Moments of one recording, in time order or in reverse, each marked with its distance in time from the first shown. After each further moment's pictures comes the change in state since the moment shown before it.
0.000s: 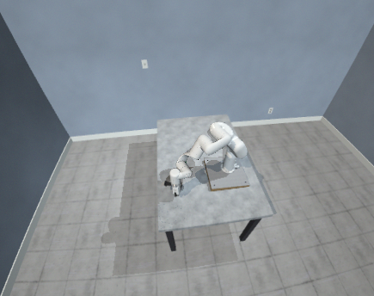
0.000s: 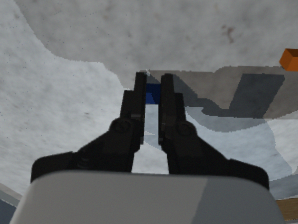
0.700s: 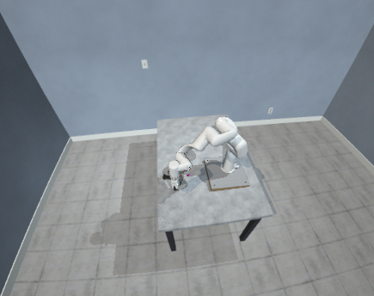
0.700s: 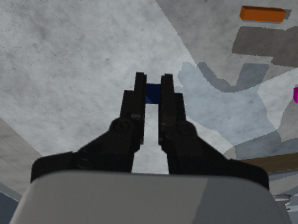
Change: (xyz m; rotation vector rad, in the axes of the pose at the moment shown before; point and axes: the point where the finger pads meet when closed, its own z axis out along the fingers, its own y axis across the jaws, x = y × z) arm 0.001 -0.001 -0.087 0.003 0.004 0.000
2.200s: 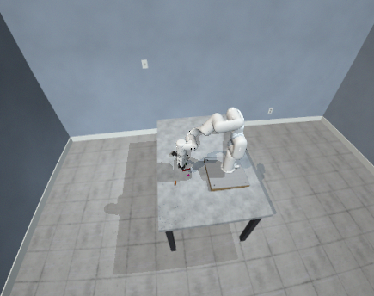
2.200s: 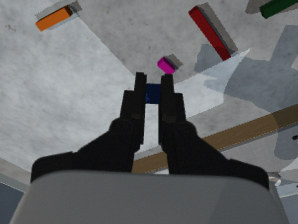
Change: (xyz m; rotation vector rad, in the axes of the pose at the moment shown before) arm -0.015 0.197 -0.014 -0.003 -0.004 0.361
